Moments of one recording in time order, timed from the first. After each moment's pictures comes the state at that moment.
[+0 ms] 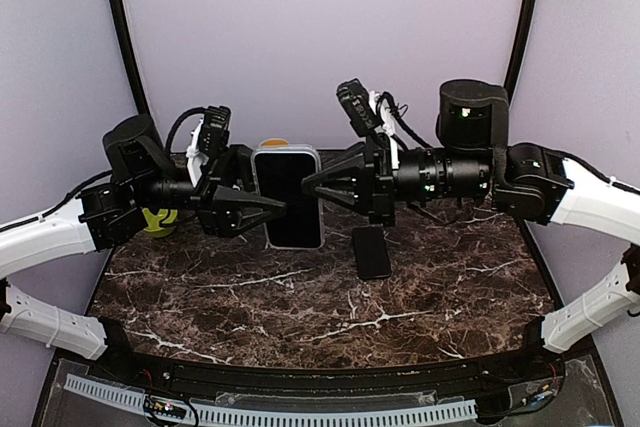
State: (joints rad) left arm -0.87 1.10 0.95 0.24 0.78 -0.03; right arm 1.17 1.30 1.35 -0.22 -0.32 0.04
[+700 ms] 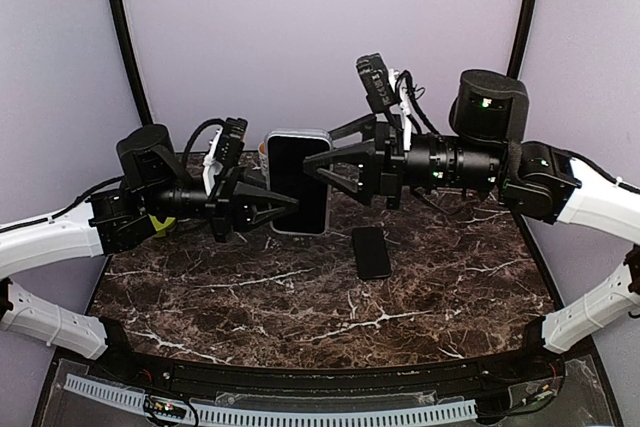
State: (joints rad) left arm -0.89 1.13 0.91 0.25 0.74 -0.06; right arm 1.16 1.27 1.35 -0.11 -0.28 0.06
